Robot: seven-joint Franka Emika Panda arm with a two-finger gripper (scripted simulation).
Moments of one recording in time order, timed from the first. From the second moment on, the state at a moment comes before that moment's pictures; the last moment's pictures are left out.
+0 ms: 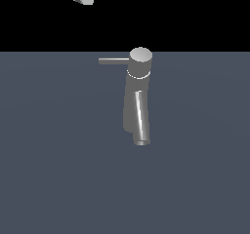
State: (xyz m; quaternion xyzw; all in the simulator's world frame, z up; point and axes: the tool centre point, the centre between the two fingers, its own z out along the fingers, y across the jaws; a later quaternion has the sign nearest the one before) arm -0.165 0.062 0.366 -0.91 0.39 -0.11 0.12
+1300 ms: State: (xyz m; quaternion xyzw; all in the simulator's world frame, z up) arm -0.052 0.056 0.303 -0.73 0.62 -0.19 0.20
